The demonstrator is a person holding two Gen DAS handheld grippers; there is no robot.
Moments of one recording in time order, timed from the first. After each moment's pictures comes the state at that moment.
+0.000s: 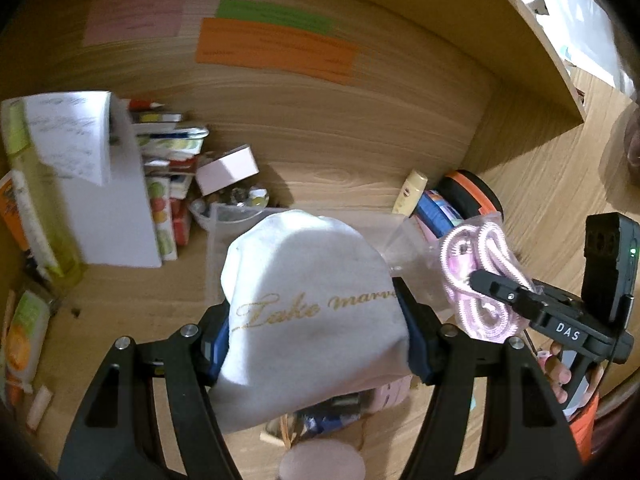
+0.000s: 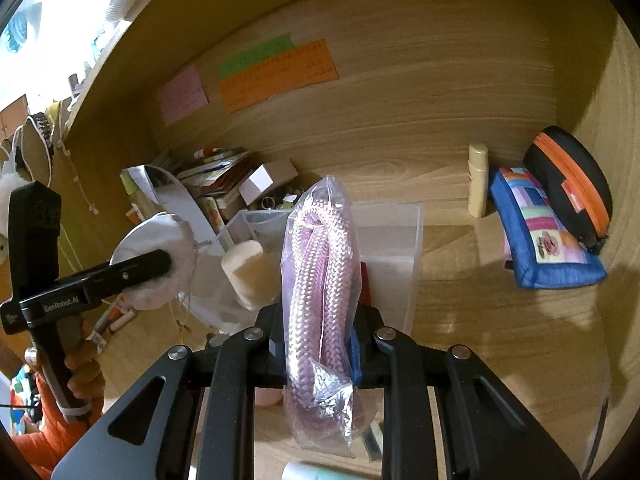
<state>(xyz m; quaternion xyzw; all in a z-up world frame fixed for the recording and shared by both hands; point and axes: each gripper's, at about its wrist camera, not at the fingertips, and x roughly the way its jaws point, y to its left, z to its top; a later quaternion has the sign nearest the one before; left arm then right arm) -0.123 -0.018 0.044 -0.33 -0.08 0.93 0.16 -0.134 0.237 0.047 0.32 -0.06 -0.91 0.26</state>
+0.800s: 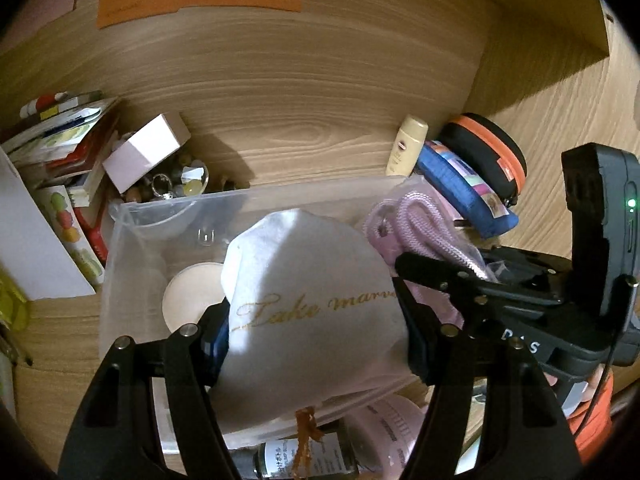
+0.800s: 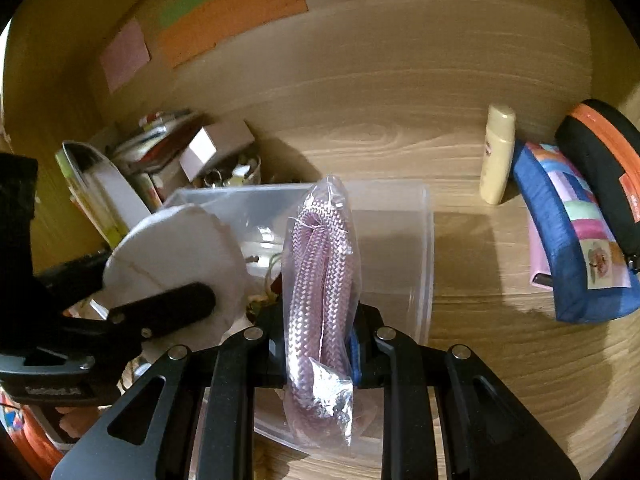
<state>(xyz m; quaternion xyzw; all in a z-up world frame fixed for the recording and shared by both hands) -0.188 0.043 -0.001 -0.38 -0.01 0.90 0.19 -0.211 0.208 -0.002 0.38 -0.03 -0.90 0.23</state>
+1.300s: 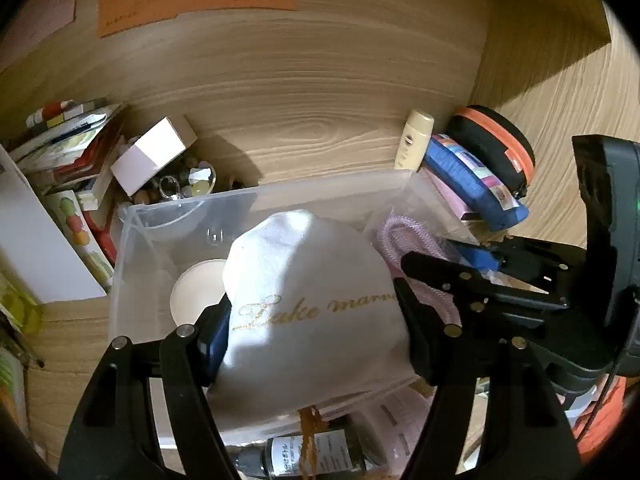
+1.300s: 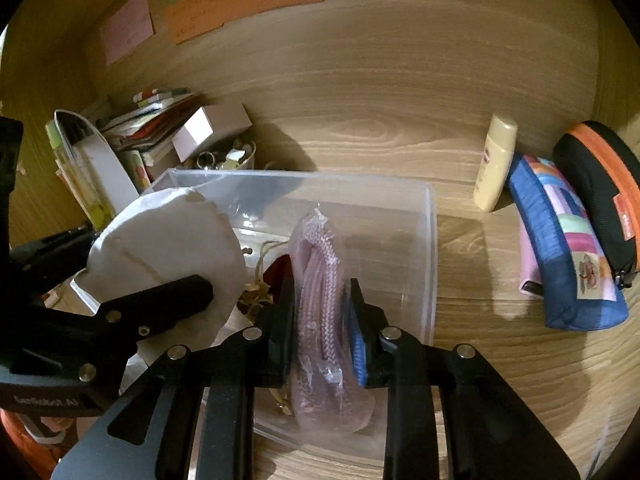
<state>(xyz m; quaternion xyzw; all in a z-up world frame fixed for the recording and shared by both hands) -0.187 0.043 0.000 -0.38 0.01 0.91 0.18 -0.208 0.199 0.001 0.38 0.02 -0.90 0.21</state>
